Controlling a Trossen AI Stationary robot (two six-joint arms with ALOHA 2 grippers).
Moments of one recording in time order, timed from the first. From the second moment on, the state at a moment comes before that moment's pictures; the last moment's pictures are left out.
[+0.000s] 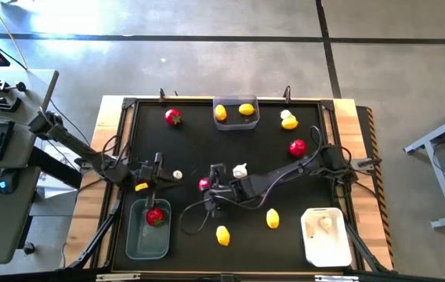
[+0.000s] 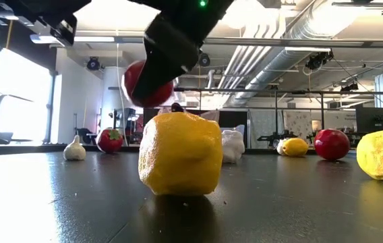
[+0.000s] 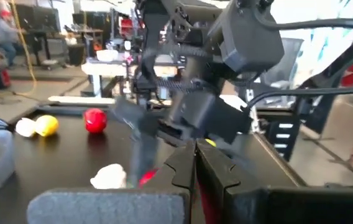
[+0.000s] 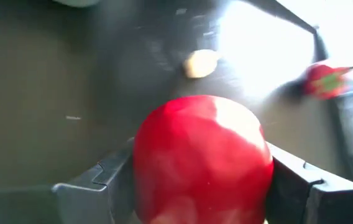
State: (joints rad) left arm -0.54 0.81 0.26 0.54 -0.48 -0.07; right arm 0.30 2.12 1.69 -0.49 0.54 -0.11
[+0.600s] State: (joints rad) left arm -0.54 0.89 0.26 0.52 -0.53 -0.26; right arm 0.39 2.12 1.69 -0.16 1.04 -0.75
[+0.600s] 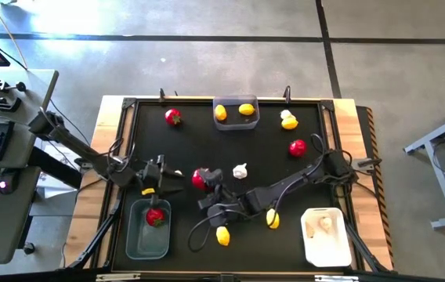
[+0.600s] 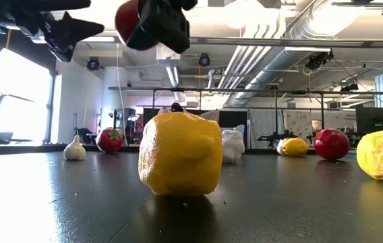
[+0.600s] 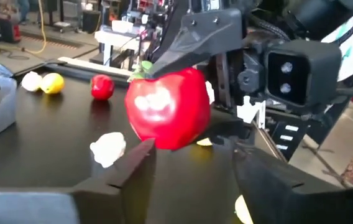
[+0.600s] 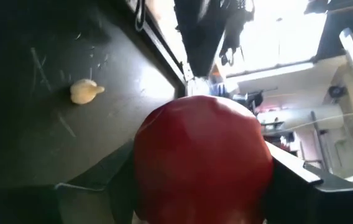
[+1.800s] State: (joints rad) left arm -0.50 1.04 0.38 0.55 -0.51 -0.28; right arm 0.41 2.12 1.69 0.00 0.98 -0.85
